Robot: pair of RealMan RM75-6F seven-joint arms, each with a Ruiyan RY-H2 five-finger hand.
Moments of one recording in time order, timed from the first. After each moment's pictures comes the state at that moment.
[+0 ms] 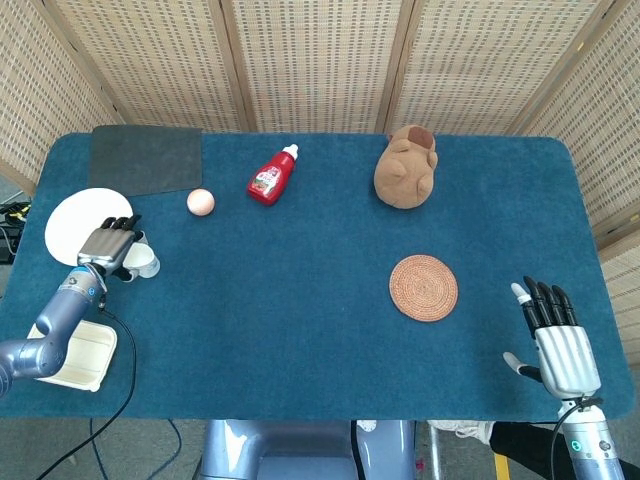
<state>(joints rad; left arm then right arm) -0.79 -1.30 -0.07 -1.17 0.87 0.57 0.25 0.11 -1.23 0.06 -1.61 -1.56 1.50 -0.17</state>
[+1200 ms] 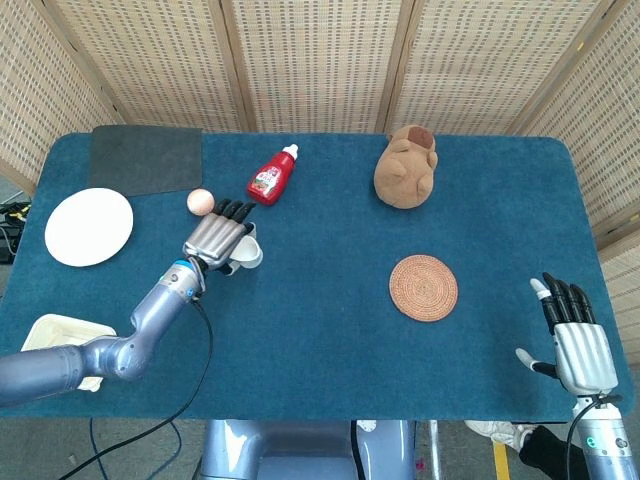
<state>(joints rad) -1.07 -1.37 -0.16 -1.53 0.66 0.78 0.62 0.11 -1.20 0.08 -1.58 -1.51 1.49 -0.06</state>
